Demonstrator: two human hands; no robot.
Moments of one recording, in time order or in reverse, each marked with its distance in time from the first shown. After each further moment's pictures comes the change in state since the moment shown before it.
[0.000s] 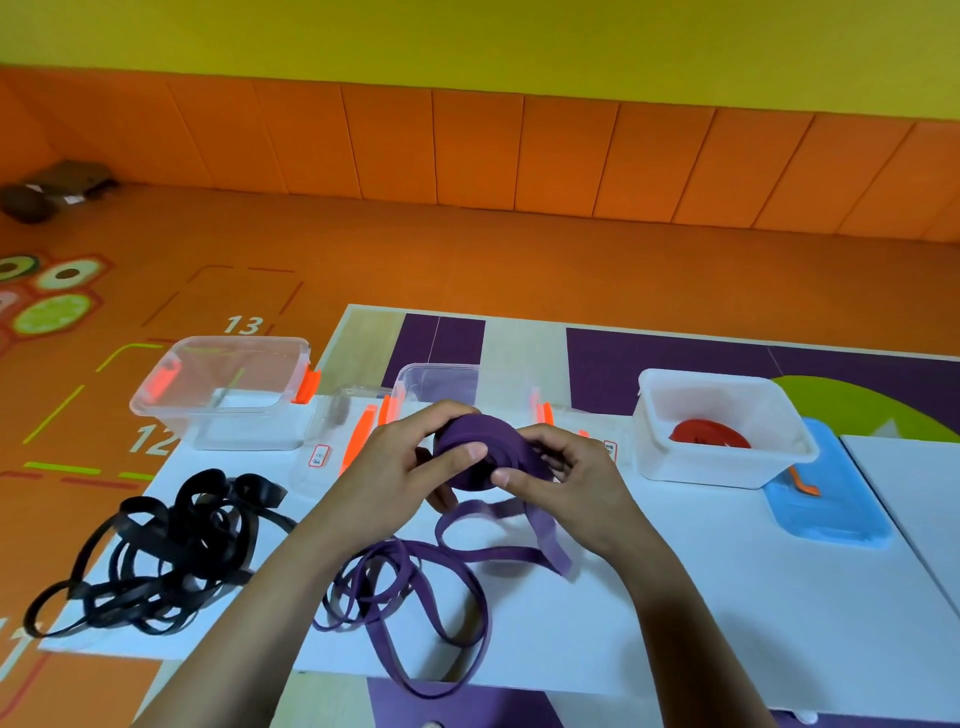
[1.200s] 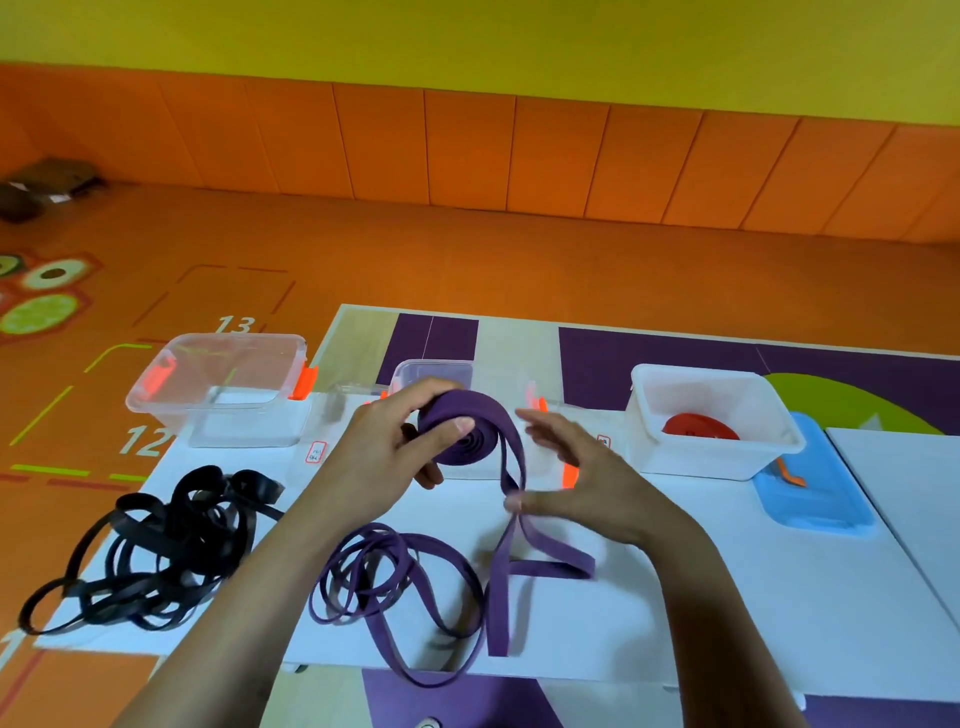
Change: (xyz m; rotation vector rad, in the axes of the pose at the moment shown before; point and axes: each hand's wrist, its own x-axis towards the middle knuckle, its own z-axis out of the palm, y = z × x) left_hand -0.006 0.001 -0.008 0.012 0.083 0.033; right_hand -0.012 -0.001 -0.024 -0.324 -0.172 0.141
